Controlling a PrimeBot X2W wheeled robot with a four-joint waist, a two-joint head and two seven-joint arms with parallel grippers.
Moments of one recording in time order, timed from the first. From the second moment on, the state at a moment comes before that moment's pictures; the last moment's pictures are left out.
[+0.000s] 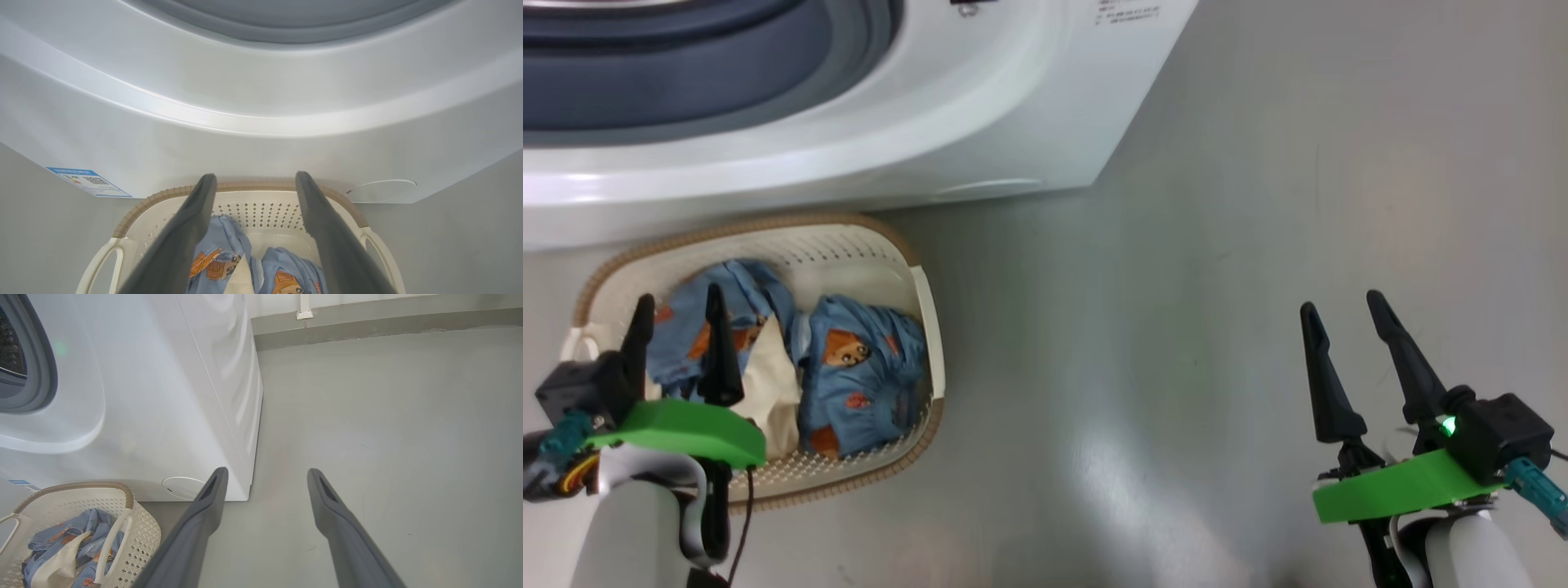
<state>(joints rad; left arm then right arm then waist) -0.40 0.09 0.07 0.44 -0.23 -0.03 -0.26 -0.14 -0.05 -0.01 0.01 0.18 0.12 -0.25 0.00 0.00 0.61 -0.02</state>
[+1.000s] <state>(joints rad) -0.65 0.26 -0.01 0.97 -0.13 -0.08 -0.19 -0.21 -0.05 0.03 0.00 0.21 0.12 -0.25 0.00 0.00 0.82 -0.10</state>
